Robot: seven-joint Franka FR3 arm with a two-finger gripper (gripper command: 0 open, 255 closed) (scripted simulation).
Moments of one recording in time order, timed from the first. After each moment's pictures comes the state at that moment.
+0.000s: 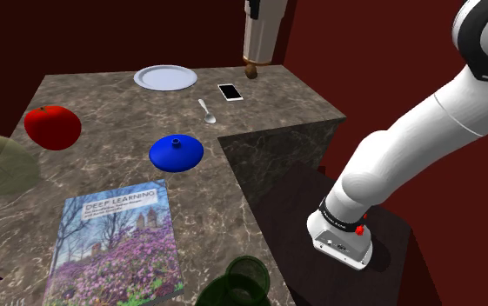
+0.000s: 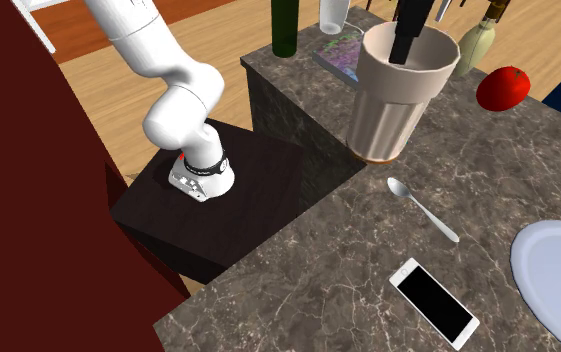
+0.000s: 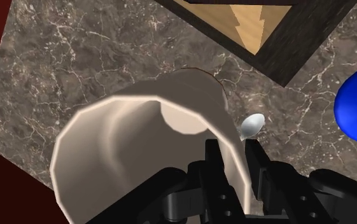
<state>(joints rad) 0.00 -0.33 0.06 -1.62 -0.15 1.35 -0.04</state>
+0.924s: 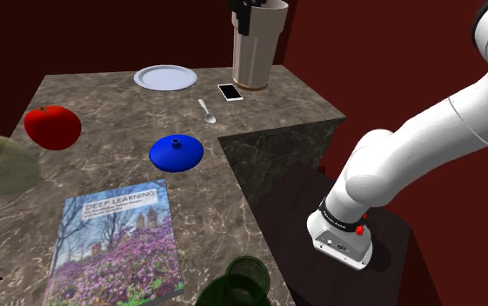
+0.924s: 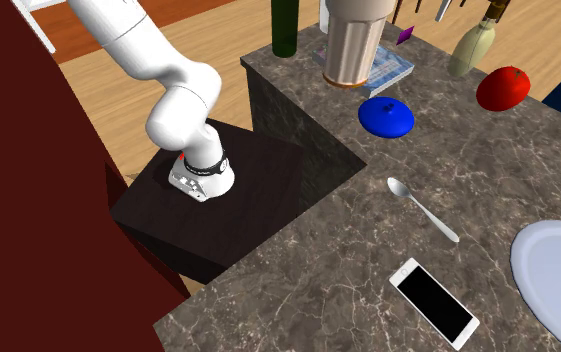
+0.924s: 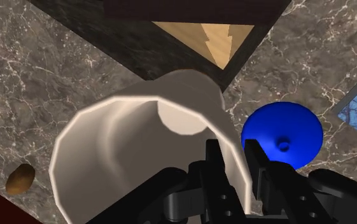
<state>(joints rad) 0.09 -0.45 0.30 -1.68 -0.05 1.25 0.28</state>
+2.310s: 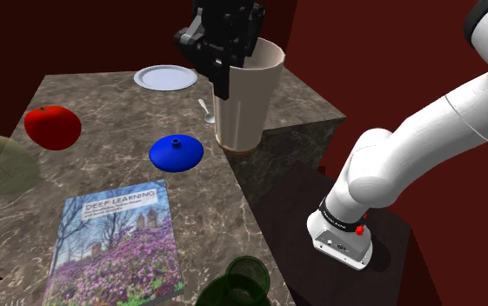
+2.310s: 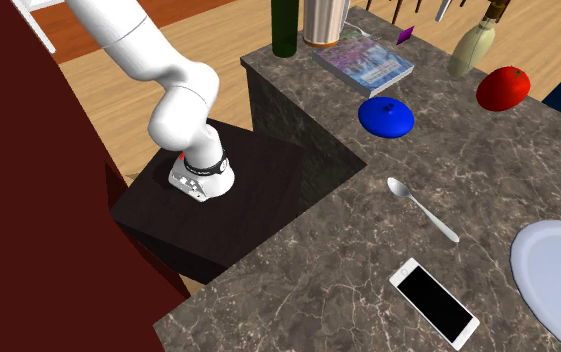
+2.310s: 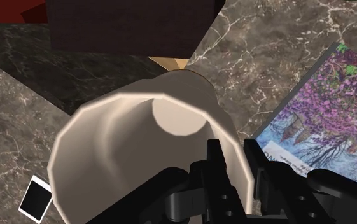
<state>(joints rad) 0.16 -0.42 0.61 -1.67 0.08 1.25 0.69</state>
